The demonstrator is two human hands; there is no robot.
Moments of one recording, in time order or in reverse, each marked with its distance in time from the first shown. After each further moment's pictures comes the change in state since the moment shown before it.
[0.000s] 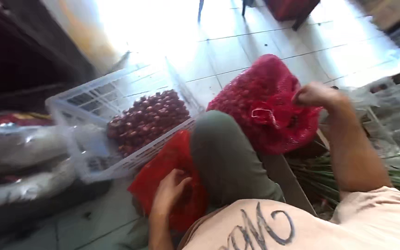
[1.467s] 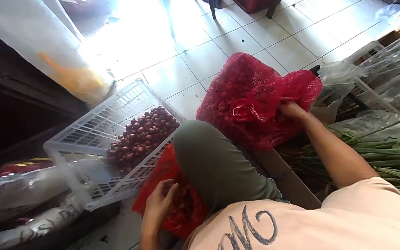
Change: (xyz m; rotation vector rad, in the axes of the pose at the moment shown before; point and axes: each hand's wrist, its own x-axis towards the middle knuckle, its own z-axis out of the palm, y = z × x) left_hand -0.019 0.004 0.004 -0.066 0.234 0.152; right_hand 0.014 0.107 0.104 0.653 0.138 0.283
